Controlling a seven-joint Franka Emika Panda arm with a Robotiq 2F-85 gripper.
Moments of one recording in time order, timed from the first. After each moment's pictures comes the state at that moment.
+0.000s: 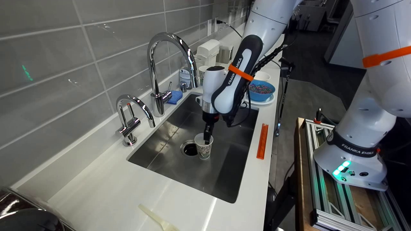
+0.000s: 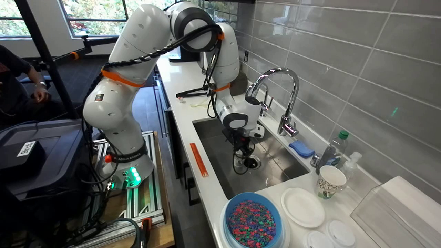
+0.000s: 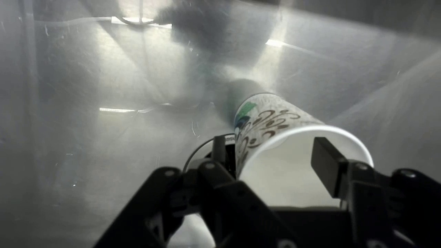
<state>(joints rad) -0.14 0.59 0.14 -2.31 0.03 2.90 -0.26</state>
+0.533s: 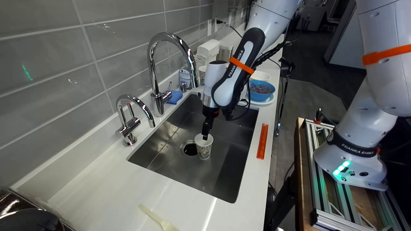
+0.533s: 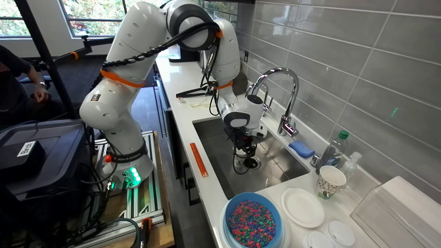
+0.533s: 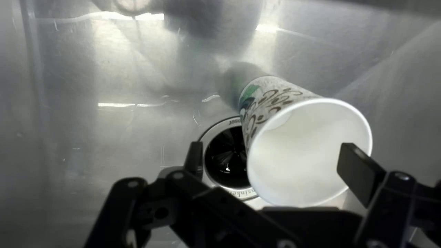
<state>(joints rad) -0.24 0.56 0.20 -2.32 0.06 2.90 -0.27</state>
